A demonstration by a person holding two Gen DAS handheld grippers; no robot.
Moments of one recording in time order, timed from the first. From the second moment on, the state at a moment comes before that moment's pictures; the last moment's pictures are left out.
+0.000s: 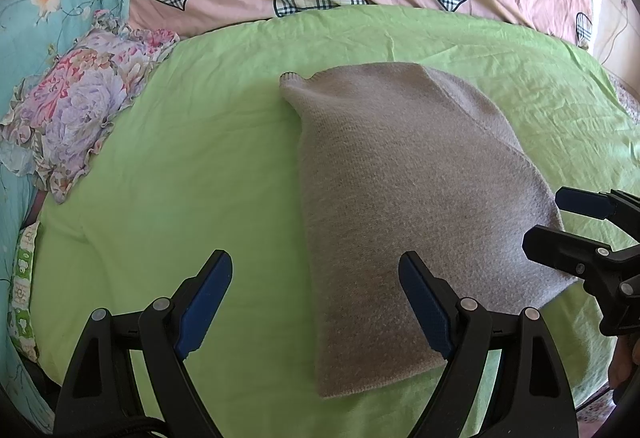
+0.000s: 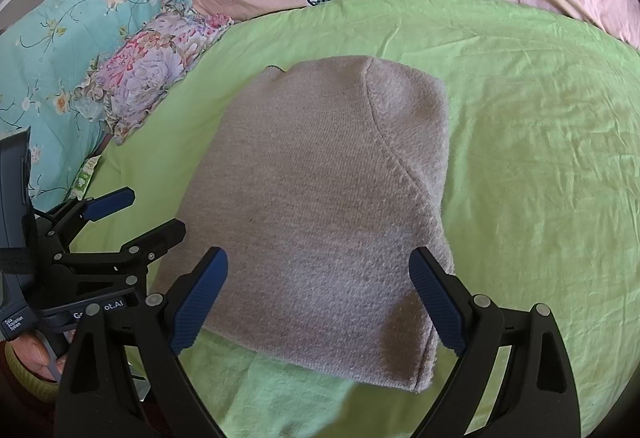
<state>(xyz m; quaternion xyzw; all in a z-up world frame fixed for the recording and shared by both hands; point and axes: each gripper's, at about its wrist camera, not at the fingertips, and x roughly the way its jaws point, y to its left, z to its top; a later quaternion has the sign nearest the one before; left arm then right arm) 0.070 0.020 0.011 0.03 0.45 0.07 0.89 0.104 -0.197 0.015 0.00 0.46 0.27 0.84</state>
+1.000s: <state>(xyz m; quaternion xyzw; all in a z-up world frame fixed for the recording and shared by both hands) 0.069 0.019 0.013 0.02 0.45 0.07 0.89 0.102 -0.197 0.020 0.01 0.46 0.27 0.85</state>
